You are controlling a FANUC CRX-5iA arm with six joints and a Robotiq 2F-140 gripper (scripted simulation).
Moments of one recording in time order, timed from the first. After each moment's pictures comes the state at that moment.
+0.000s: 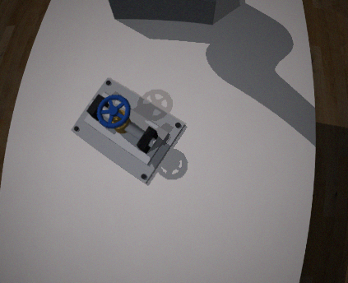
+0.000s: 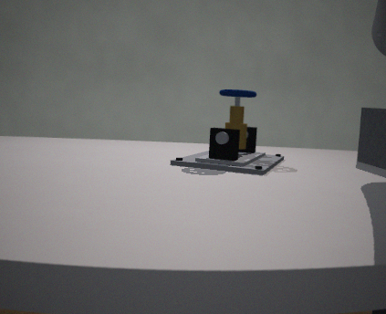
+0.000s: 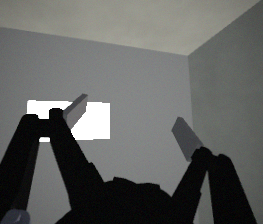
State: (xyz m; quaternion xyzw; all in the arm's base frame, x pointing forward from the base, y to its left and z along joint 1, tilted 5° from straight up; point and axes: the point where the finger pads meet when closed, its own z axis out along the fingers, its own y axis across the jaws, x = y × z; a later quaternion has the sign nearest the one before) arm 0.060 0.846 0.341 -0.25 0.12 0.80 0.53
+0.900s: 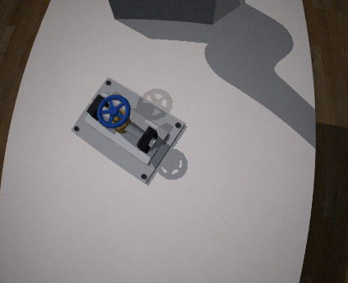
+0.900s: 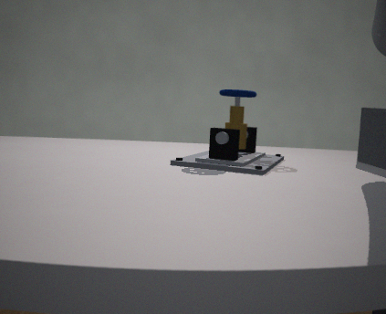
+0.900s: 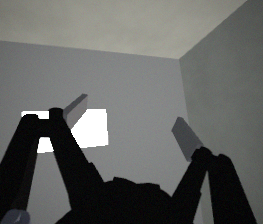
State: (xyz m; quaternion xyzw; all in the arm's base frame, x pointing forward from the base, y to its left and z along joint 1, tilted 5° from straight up) arm 0.061 0.841 0.335 -0.28 0.12 0.81 0.50
